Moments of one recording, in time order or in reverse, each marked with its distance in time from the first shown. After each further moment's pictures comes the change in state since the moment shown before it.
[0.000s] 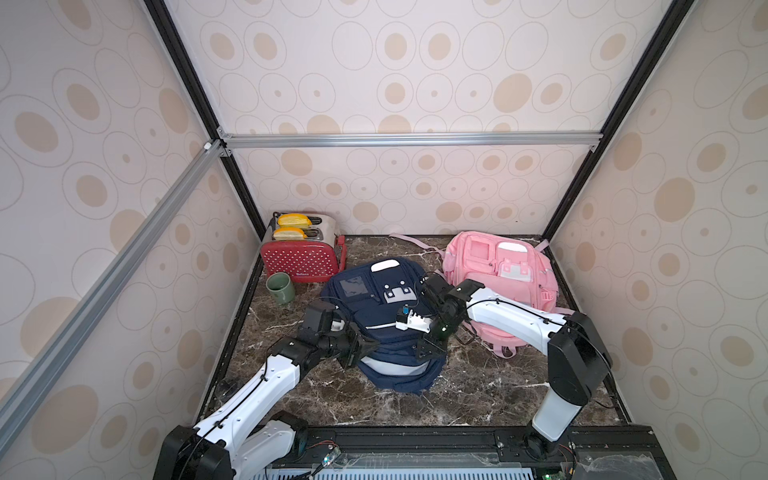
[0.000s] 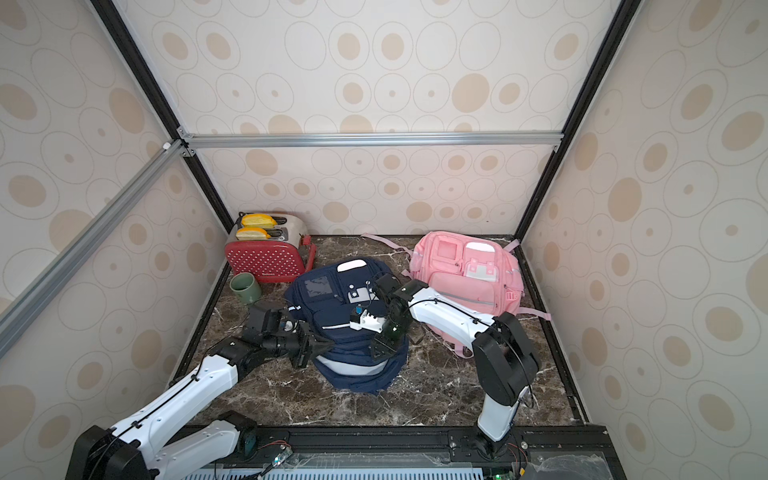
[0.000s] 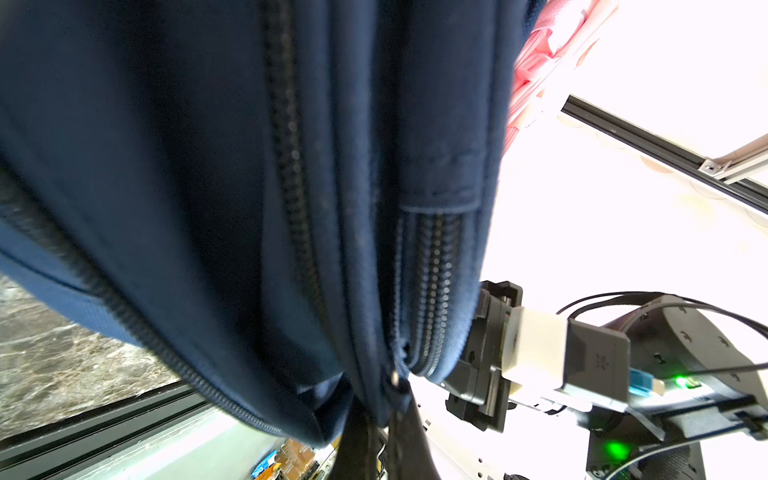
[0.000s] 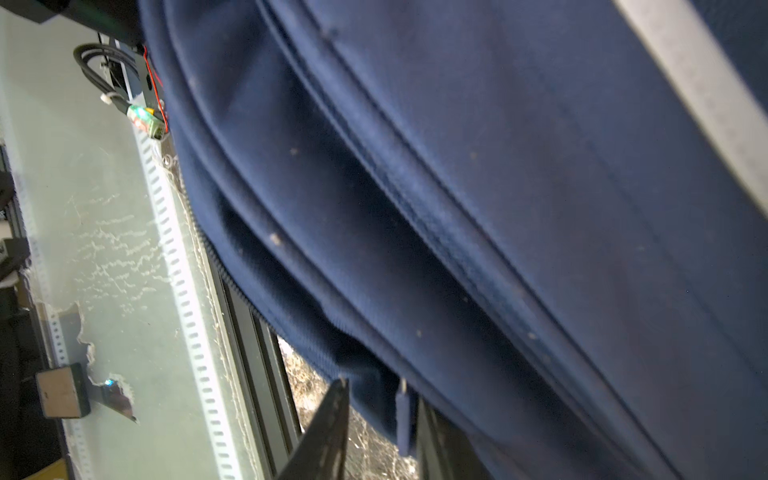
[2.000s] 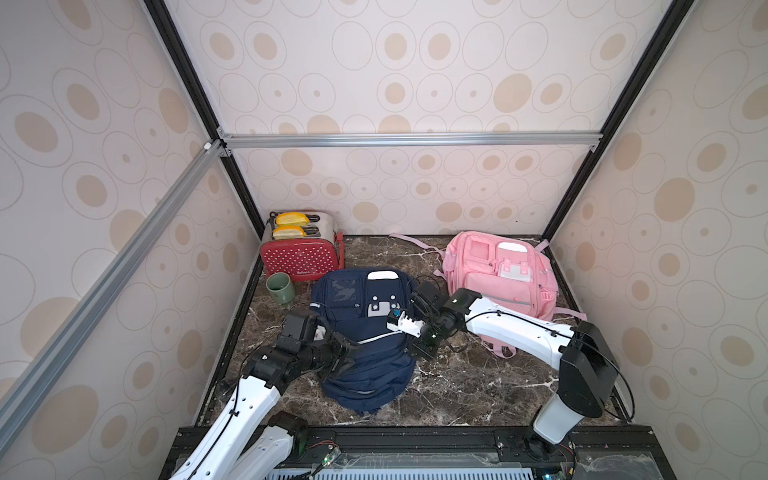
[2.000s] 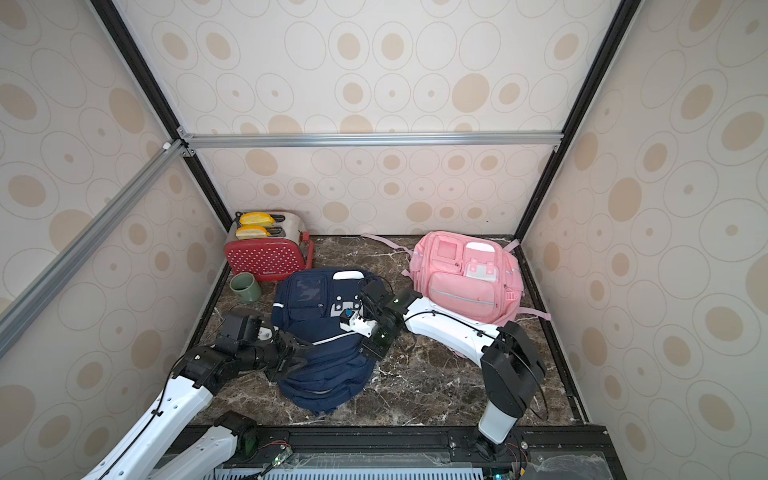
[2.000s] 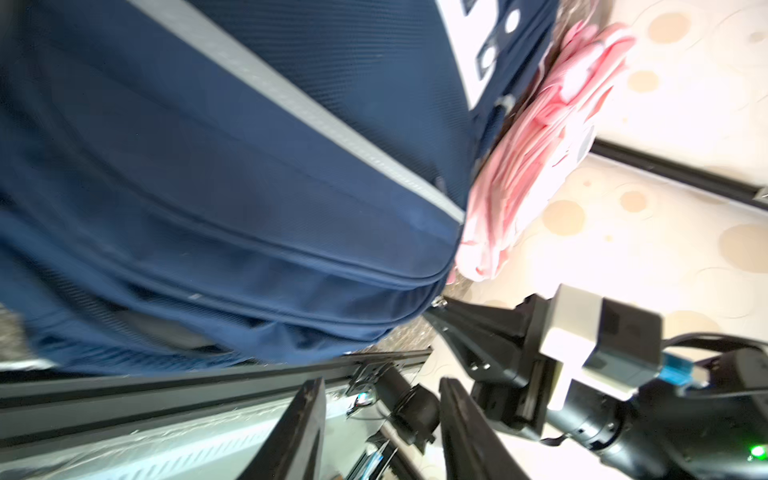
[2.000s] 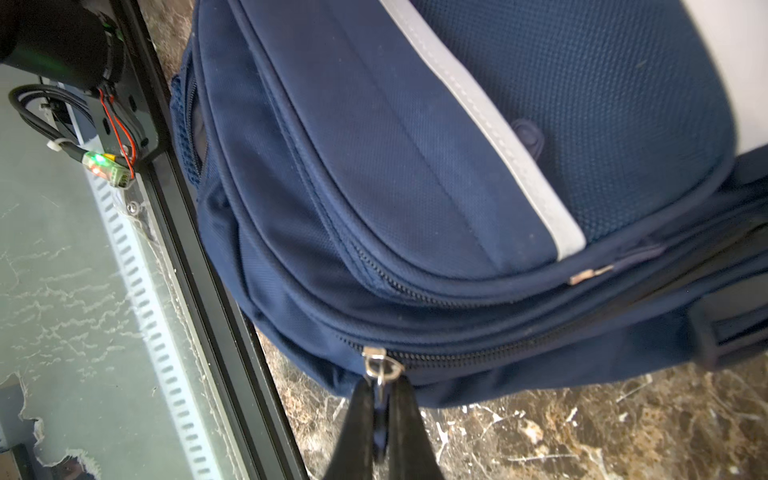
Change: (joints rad) left arm 0.000 -0.212 0.124 -0.439 -0.212 0.124; right arm 0.127 -0.068 -0.008 0.111 0.159 0.210
